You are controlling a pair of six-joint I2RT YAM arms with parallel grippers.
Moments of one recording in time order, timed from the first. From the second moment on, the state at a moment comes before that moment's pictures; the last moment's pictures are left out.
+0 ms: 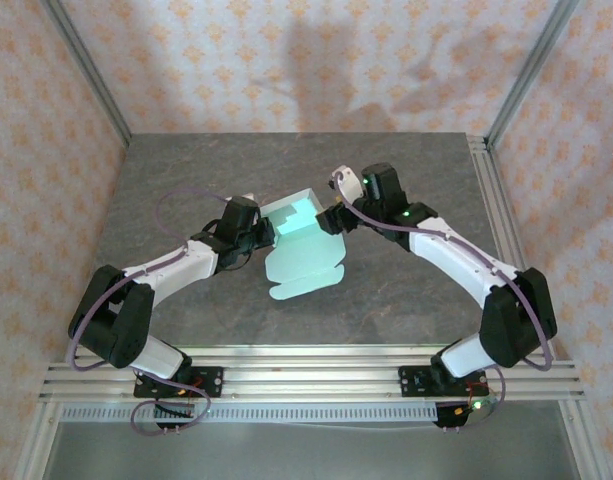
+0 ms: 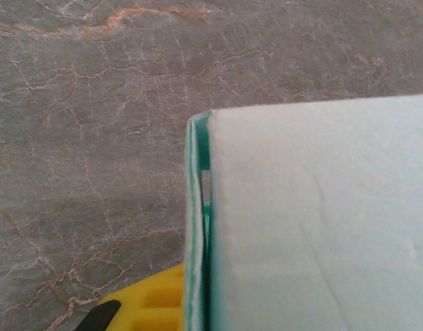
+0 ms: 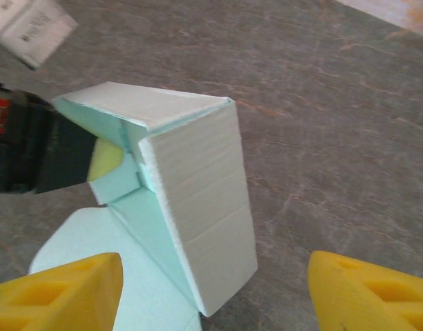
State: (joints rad) left arm -0.42 1.48 0.82 -0.10 0.02 -0.69; right arm 0.50 1.47 1.13 -0.30 -0.37 -0.12
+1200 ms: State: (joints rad) left arm -0.41 1.48 0.95 -0.34 0.00 -0.59; right arm 0.45 1.52 1.13 -0.28 -0.36 -0.02
